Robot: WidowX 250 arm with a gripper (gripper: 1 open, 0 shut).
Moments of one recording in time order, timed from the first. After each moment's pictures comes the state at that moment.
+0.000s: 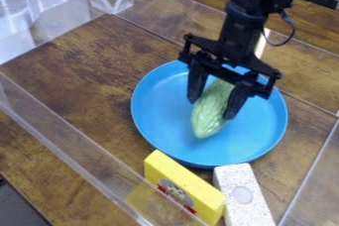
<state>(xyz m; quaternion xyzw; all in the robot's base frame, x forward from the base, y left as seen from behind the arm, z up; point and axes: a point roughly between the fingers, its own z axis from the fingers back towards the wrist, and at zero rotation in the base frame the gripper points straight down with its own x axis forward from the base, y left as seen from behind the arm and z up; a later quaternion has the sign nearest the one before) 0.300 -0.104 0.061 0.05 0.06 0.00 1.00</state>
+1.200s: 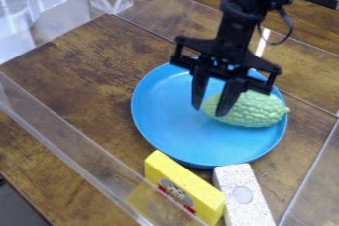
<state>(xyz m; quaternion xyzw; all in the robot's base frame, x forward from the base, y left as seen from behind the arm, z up) 0.290 -0.101 0.069 0.05 0.03 0.12 0.99</state>
